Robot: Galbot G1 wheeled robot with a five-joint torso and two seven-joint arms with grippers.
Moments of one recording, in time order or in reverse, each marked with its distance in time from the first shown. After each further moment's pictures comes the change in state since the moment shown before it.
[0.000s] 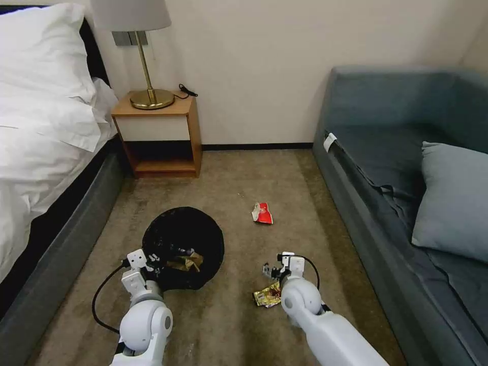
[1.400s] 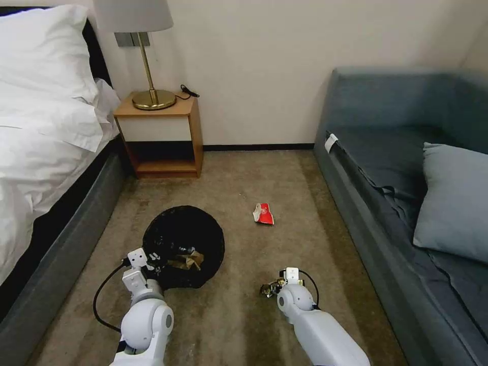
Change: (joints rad) left arm -0.014 -0.007 0.004 0.004 0.000 -0.001 -0.004; right arm 0.048 0.119 0.080 -0.392 -0.283 0.085 -0.177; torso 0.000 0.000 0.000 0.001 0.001
